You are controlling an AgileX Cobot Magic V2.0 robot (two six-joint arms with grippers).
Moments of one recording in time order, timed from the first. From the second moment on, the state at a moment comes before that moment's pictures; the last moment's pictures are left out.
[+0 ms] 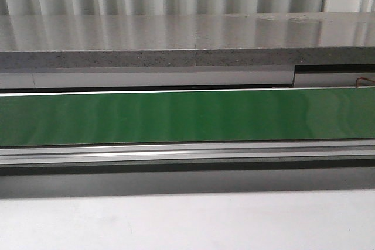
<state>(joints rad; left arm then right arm) -0.06 0.00 0.00 0.02 0.22 -0.04 -0.04 0.01 -0.13 -0.19 0.13 -0.08</state>
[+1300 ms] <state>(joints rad) -0.06 0.00 0.00 0.02 0.22 -0.04 -0.04 1.03 -0.83 0.08 0.66 -0.08</state>
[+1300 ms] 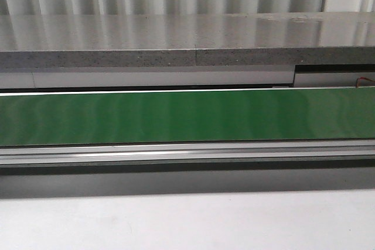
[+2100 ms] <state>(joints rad) -0.06 0.00 0.00 0.02 0.22 -0.04 -0.46 1.53 -1.15 0.07 0.84 -0.08</state>
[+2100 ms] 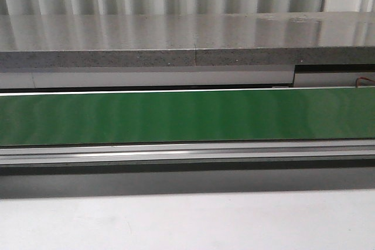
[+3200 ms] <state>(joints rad) -0.06 0.00 0.00 0.02 0.22 -0.04 -0.49 1.93 -1.25 0.06 0.82 -0.21</state>
